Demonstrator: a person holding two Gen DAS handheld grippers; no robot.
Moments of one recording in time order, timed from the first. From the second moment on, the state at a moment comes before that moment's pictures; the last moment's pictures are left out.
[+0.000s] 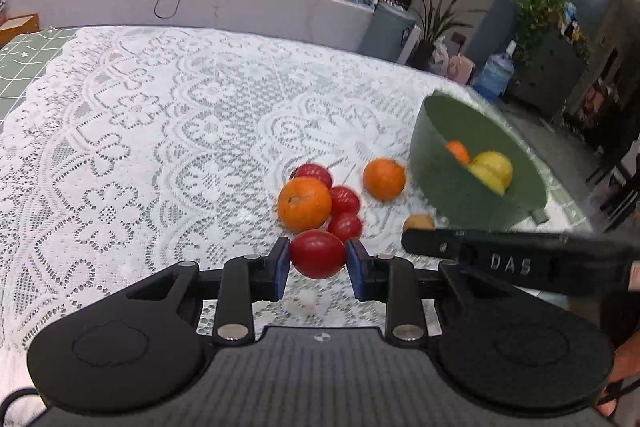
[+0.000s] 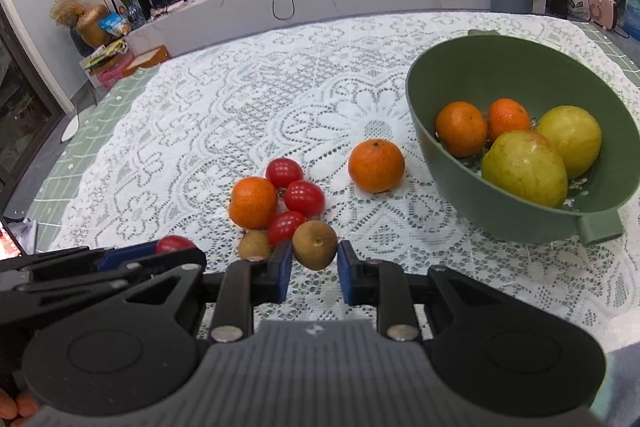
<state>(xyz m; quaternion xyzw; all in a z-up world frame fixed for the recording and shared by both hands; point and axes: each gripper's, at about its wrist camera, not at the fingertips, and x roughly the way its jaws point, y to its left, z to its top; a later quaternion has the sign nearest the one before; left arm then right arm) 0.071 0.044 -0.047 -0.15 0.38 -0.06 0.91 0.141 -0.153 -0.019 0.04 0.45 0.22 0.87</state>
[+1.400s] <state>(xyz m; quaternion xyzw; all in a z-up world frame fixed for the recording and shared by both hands) 0.160 -0.099 0.022 -0.07 0.36 -0.17 0.91 0.190 -0.279 0.051 -0.01 0.40 0.16 0.90</state>
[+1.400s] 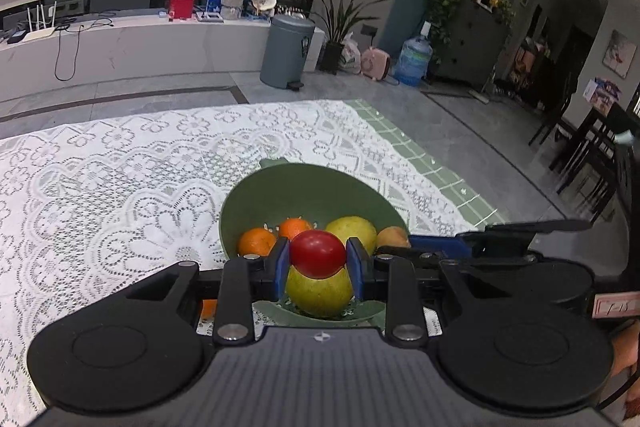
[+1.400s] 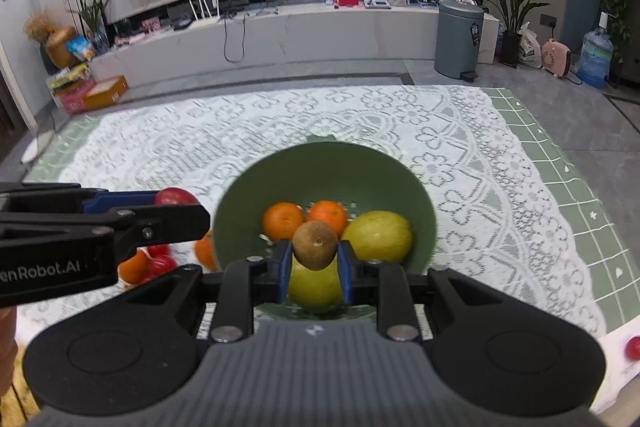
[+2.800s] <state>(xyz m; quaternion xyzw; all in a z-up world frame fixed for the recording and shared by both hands) 0.210 -0.123 -0.040 -0.03 0.48 -0.18 0.86 0.245 -0.275 -0.013 -0.11 0.51 0.17 0.84</state>
